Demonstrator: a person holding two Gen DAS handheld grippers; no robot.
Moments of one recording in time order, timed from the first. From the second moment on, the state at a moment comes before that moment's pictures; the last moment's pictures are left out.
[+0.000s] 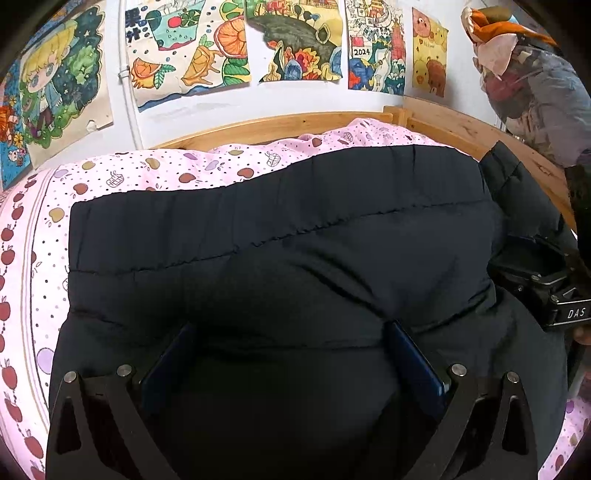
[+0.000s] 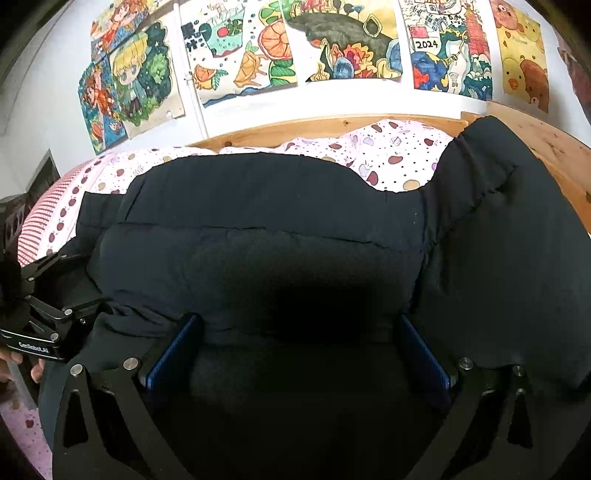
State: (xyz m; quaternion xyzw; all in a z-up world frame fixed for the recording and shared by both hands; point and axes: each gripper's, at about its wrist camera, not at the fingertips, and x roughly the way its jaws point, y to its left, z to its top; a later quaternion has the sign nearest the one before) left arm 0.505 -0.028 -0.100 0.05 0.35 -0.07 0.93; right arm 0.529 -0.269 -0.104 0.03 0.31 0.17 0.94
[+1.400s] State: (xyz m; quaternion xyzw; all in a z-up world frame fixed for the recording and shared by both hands) left arm 0.458 0.102 -0.066 -0.11 0.30 0.07 0.94; right arm 0.442 -0.293 -0.033 -0.13 0.20 0.05 0.97
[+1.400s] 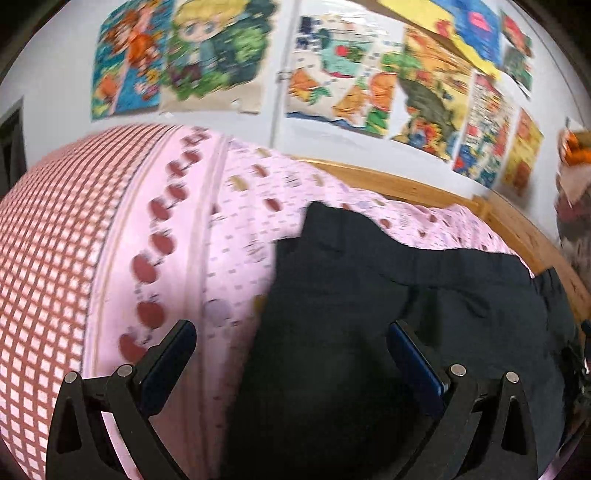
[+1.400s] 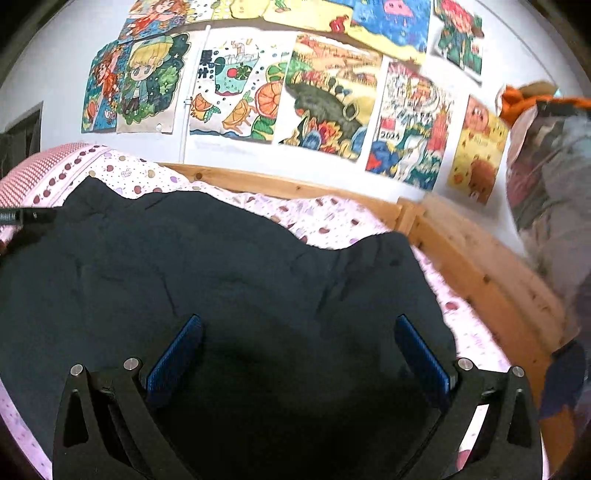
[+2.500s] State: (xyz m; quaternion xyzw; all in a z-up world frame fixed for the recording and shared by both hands) left arm 0.455 0.106 -0.085 -0.05 0.35 0.06 0.93; right arm 0.475 -0.340 -0.035 -0.12 0.25 0.03 0.96
